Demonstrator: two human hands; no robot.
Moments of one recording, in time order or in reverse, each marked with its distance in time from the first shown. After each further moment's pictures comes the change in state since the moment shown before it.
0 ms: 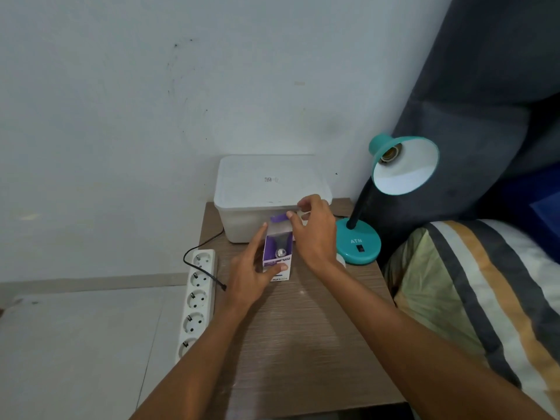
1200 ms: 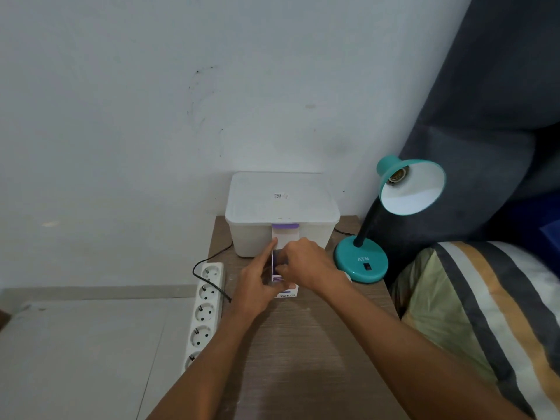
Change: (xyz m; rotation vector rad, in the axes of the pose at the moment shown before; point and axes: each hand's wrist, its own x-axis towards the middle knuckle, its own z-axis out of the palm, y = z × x) left_hand 0.008 -0.009 -0.002 0.010 -0.065 -0.032; right_hand -0.004 -0.019 0.007 -0.523 -0.673 -0.232
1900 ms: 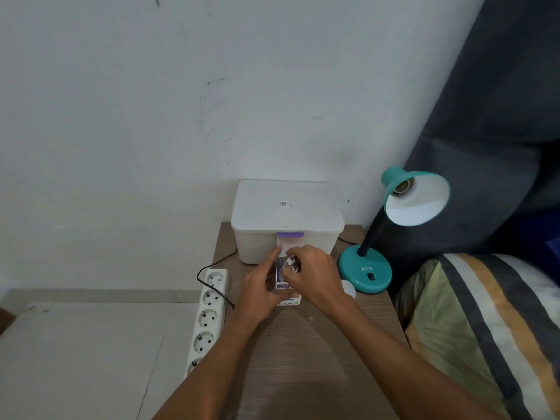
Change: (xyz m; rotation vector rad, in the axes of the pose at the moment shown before) left_hand 0.002 0.002 -0.001 -0.018 -0.011 -0.048; right_hand -0.015 0.005 0.011 0.146 0.317 0.008
